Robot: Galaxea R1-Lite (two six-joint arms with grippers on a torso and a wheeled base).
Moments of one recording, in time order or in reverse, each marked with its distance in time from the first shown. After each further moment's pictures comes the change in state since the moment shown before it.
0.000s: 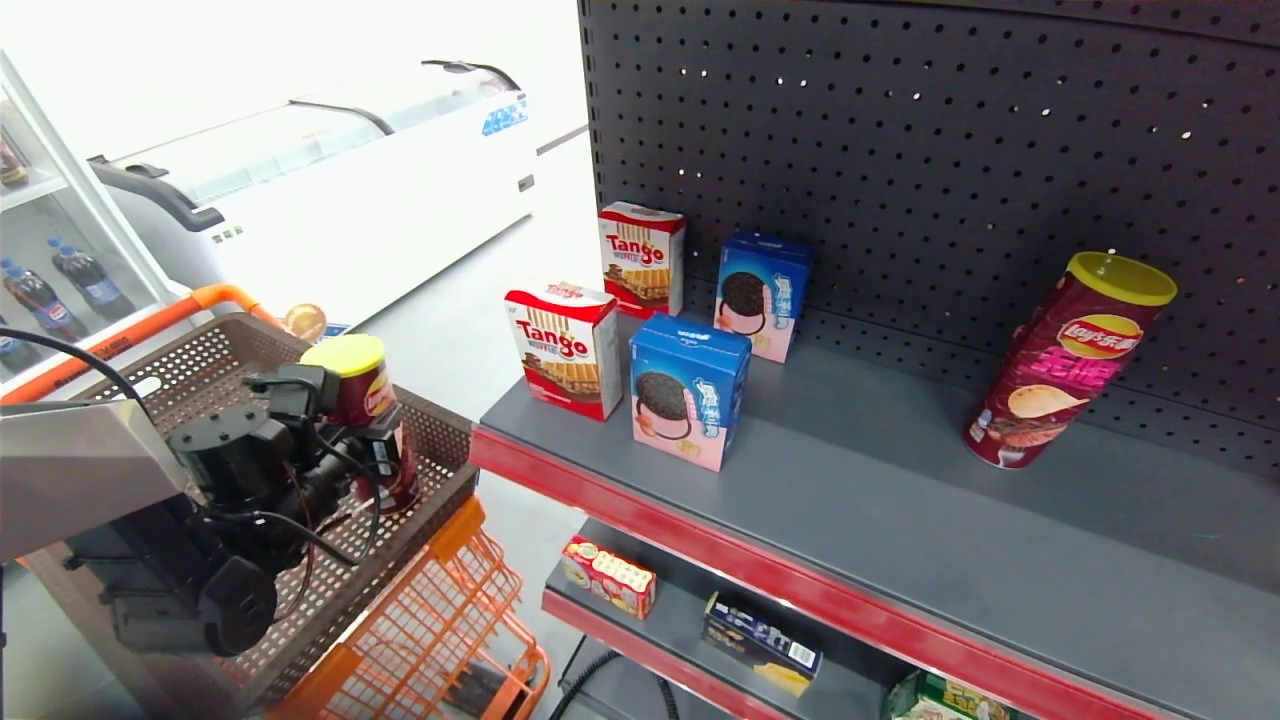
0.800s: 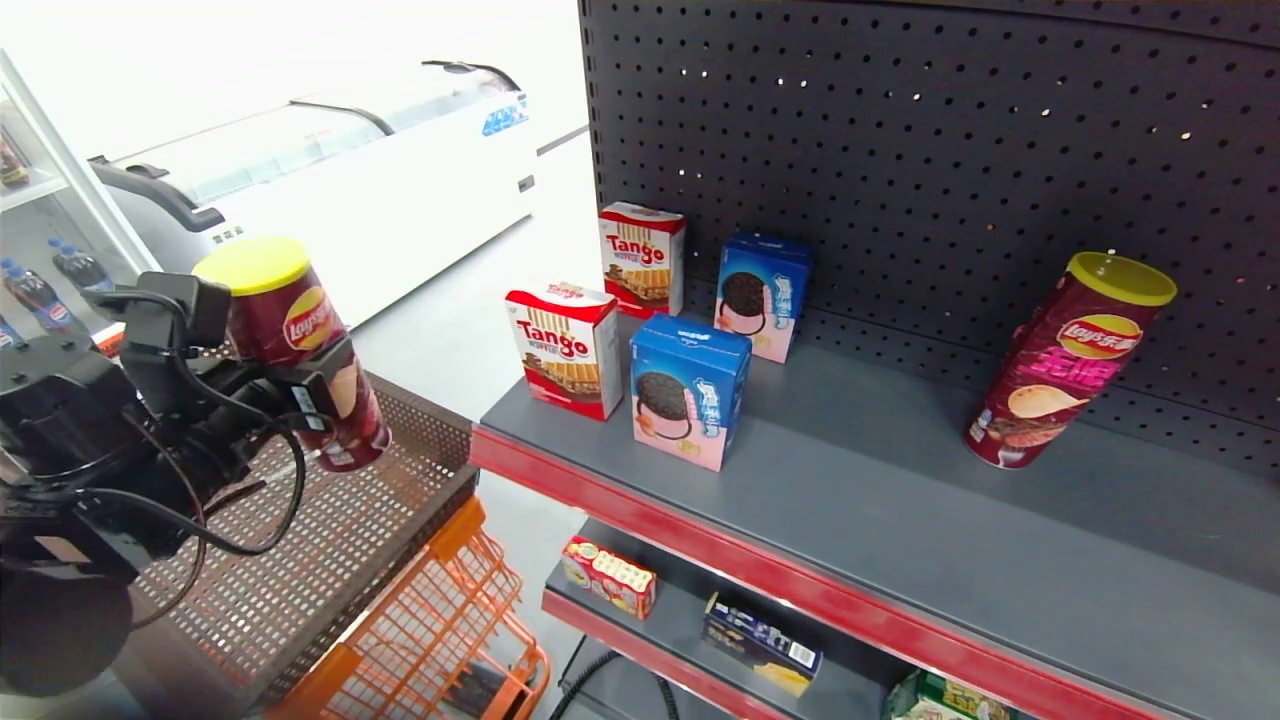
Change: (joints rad) left arm -0.038 -0.468 0.126 0.241 -0.068 -0.017; right arm 0.000 0.000 0.000 0.000 0.000 0.000
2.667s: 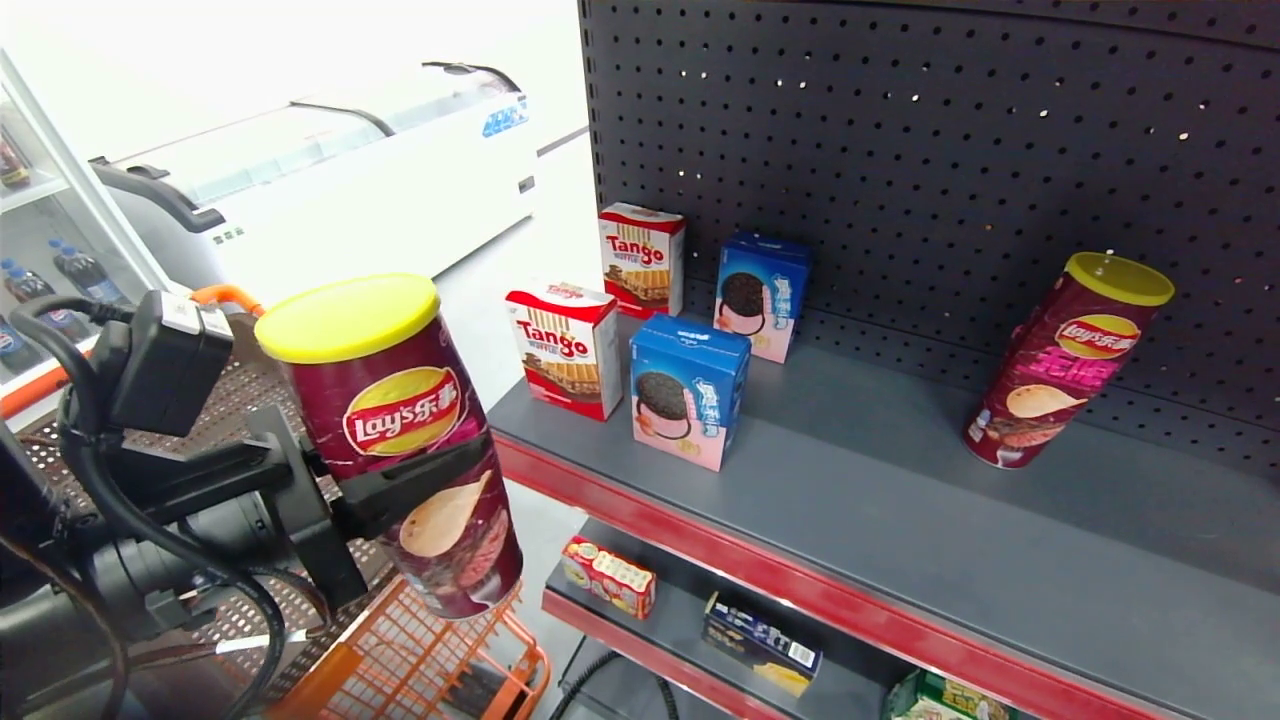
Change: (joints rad) left arm -0.373 -0.407 0.090 0.425 -0.362 -0.043; right arm 0.000 0.000 0.000 0.000 0.000 0.000
